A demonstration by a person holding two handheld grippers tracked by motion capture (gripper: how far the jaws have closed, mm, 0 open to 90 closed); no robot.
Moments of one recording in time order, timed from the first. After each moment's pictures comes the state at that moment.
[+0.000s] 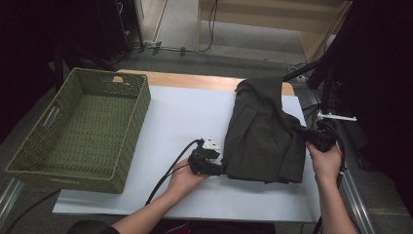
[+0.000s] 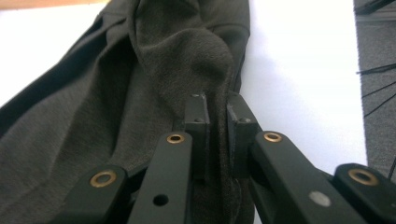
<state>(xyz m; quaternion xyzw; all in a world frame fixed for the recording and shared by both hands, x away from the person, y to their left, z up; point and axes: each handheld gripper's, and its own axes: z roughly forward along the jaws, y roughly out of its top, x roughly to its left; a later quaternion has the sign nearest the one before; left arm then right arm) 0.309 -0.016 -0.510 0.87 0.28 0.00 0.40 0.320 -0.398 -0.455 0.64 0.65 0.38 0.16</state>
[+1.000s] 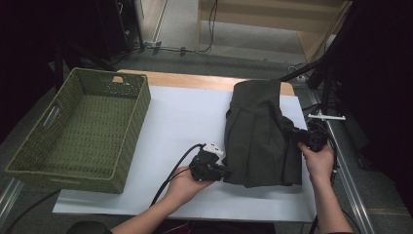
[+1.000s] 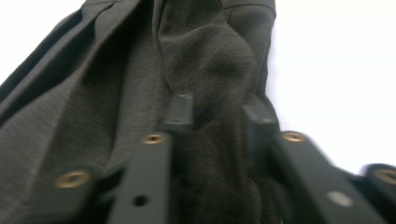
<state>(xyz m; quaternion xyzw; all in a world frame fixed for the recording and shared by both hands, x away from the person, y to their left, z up) 0.286 -0.012 -0.479 0.88 0.26 -0.09 0.40 0.330 -0.386 -0.469 0.62 0.68 0.37 0.14</state>
